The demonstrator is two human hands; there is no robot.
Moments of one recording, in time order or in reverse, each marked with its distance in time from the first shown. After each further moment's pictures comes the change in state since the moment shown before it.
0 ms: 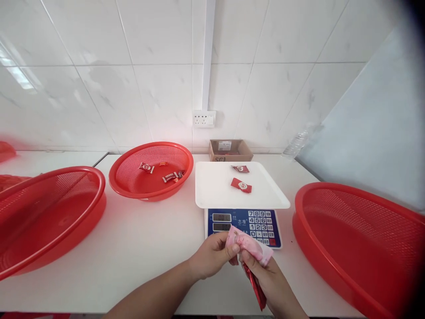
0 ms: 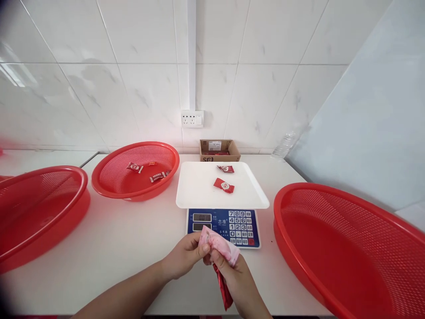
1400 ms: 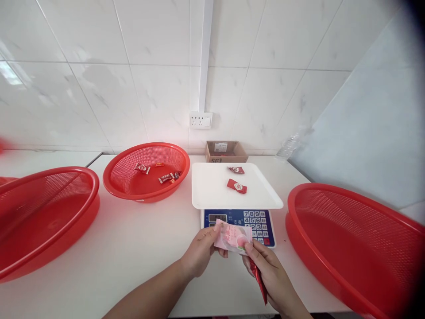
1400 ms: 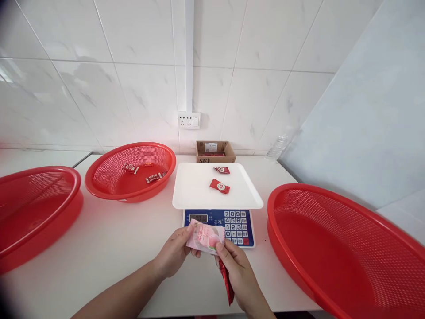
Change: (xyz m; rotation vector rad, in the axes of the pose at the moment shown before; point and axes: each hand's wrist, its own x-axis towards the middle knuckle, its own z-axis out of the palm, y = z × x) left_hand 0.002 0.003 -0.004 -0.341 0.186 -0.026; right_hand 0.002 -0.009 -0.009 0.150 0.043 0.049
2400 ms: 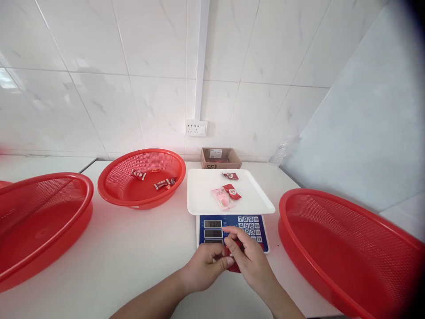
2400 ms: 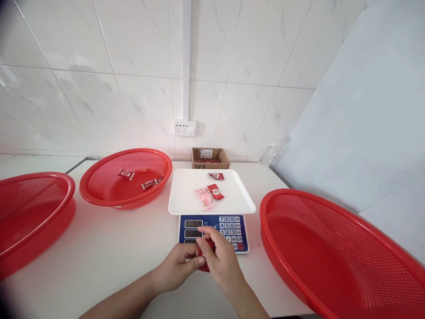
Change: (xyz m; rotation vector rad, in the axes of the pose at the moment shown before) left_hand -0.007 -0.006 0.004 0.523 -0.184 0.065; right_hand 0.020 -0.018 0.010 -0.619 0.016 -0.329
